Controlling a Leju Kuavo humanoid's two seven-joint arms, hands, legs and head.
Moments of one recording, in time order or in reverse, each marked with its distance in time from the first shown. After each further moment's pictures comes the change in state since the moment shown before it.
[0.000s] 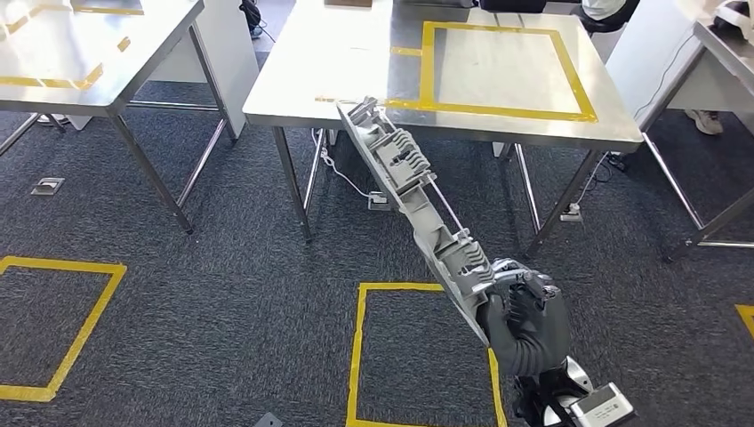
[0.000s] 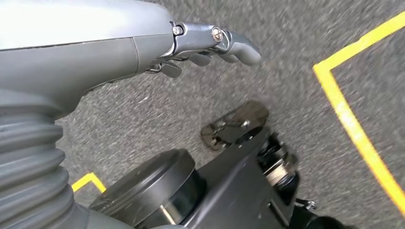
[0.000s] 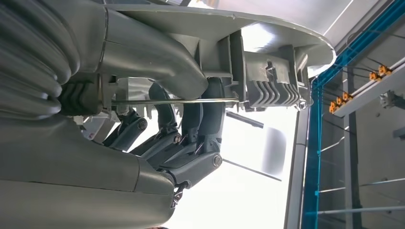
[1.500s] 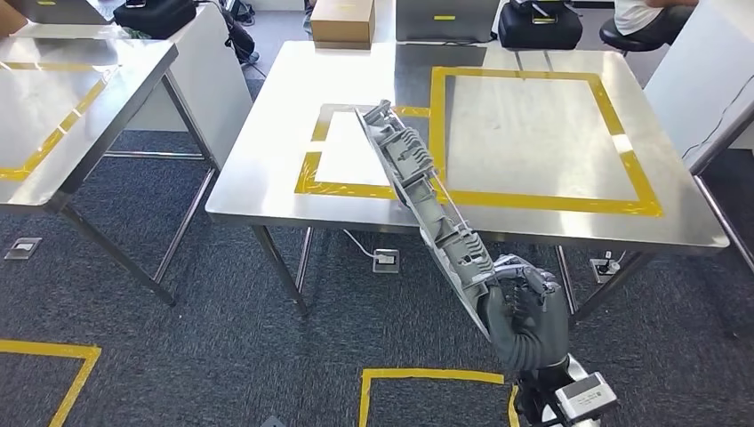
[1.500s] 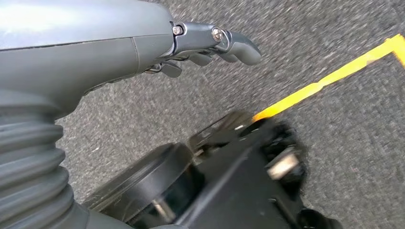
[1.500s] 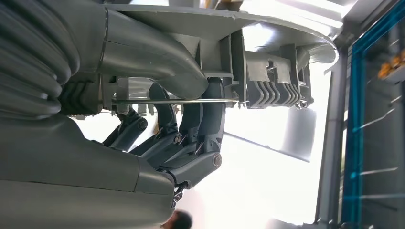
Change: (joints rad) left arm 0.003 -0.001 0.000 -0.004 -0.024 0.018 0.001; right arm 0.001 0.001 -0.024 0.012 0.058 -0.101 0.047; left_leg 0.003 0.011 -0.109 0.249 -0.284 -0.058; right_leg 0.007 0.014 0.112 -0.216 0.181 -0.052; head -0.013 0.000
